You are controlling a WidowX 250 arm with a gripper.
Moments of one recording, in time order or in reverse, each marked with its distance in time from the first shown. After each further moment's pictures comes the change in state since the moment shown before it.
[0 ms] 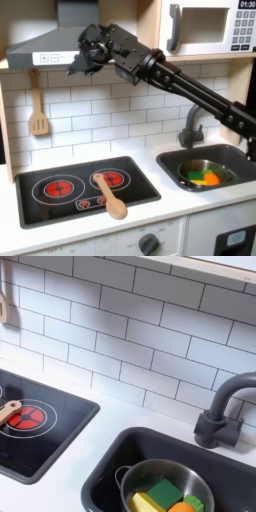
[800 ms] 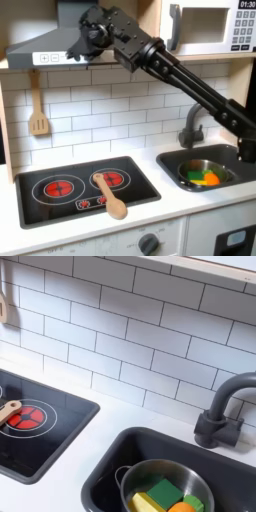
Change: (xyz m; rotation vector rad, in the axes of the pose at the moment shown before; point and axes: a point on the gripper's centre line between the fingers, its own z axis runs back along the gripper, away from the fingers) arm 0.023 -0.009 0.012 -0.015 -0.025 -0.021
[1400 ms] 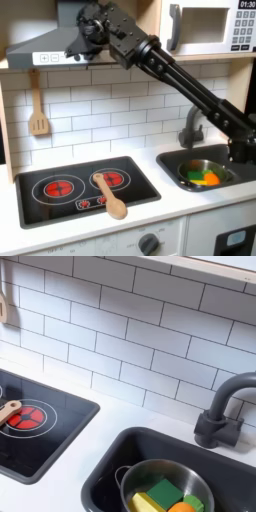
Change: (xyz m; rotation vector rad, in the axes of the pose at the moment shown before) arm 0.003 0.002 -0.001 -0.009 0.023 0.000
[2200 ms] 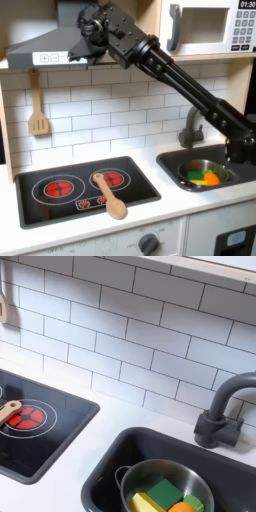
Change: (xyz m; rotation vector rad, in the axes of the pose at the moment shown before) arm -0.008 -0.002 0.001 -0.020 0.065 -0.015
